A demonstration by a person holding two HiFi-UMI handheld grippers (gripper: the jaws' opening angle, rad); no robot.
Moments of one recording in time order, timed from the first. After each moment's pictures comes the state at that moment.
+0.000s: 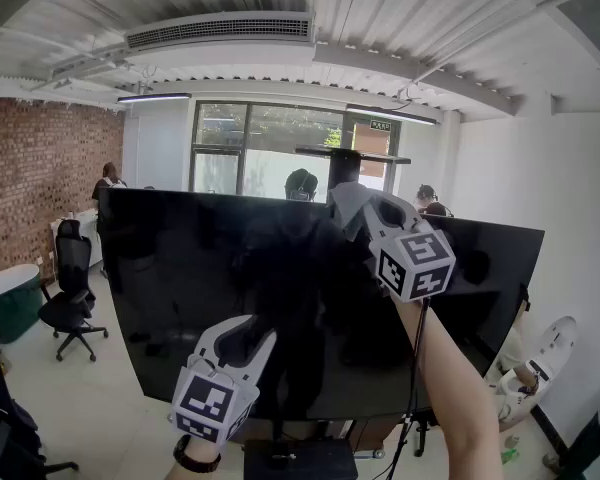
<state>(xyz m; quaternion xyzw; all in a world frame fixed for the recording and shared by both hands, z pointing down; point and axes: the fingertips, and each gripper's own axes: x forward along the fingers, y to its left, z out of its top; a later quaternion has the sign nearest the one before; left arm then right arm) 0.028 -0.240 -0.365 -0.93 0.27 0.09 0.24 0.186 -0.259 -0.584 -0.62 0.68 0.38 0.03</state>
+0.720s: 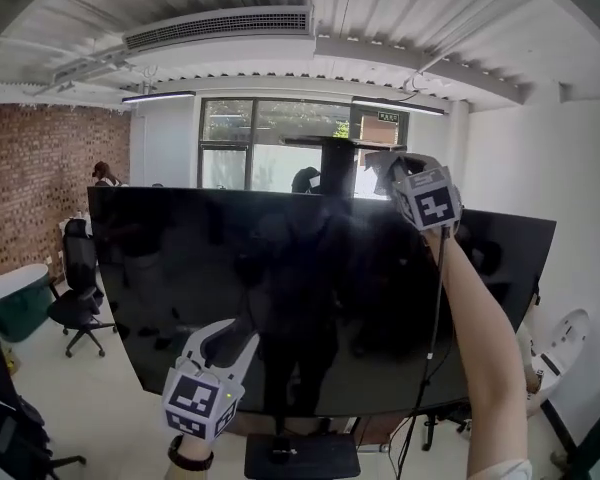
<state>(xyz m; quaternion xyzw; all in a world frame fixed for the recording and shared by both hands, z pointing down) 0.044 -0.237 -0.322 -0.93 0.30 0.06 0.20 0.345 -0.291 -0.612 -0.74 0.57 0.33 -0.15</state>
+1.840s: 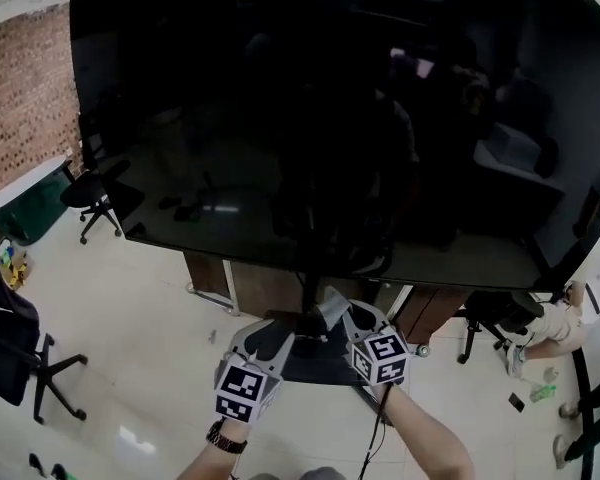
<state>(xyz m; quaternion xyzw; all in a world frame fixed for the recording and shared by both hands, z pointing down) 0.088 -0.303 0.268 -0.95 0.31 -0.08 0.03 0.222 -0.349 0.282 -0.61 0.79 0.02 -0.03</state>
